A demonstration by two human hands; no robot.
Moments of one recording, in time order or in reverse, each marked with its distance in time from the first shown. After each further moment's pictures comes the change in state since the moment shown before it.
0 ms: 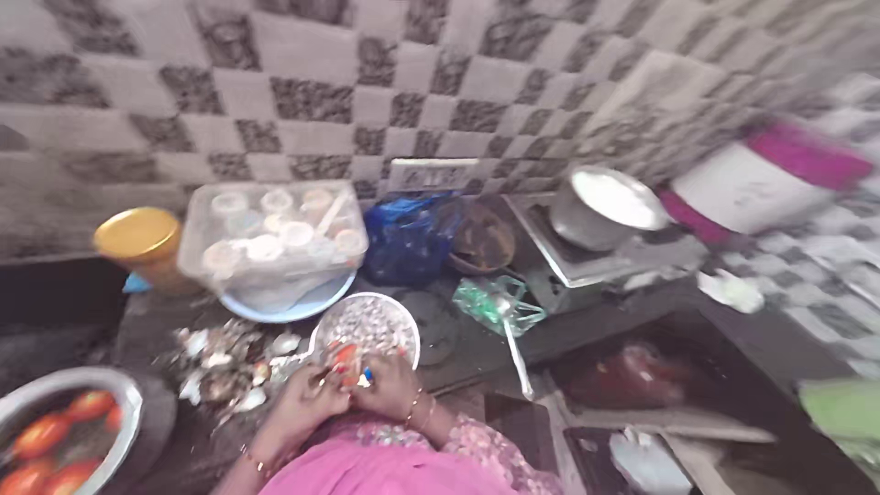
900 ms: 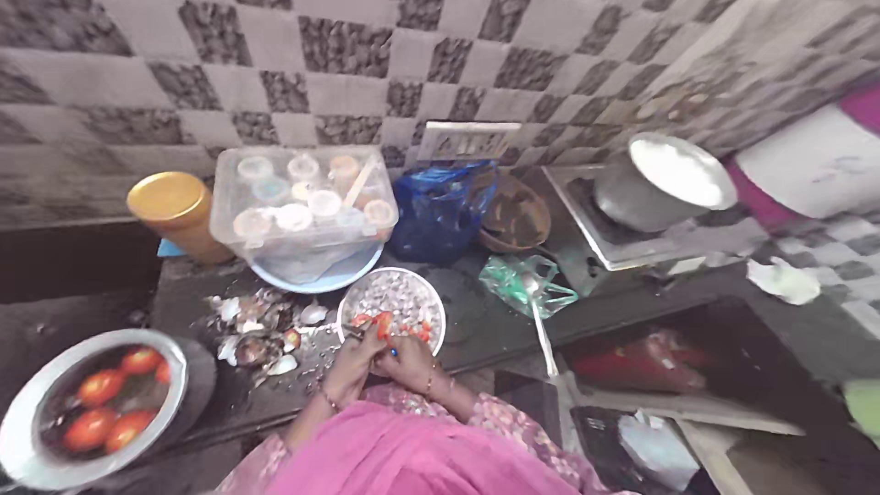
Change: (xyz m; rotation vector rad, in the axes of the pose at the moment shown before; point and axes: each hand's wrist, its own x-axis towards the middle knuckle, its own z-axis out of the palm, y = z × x) left_hand 0.024 -0.031 0.031 -0.572 0.061 -0.272; right_hand 0.016 0.010 0.026 0.100 -0.306 0.334
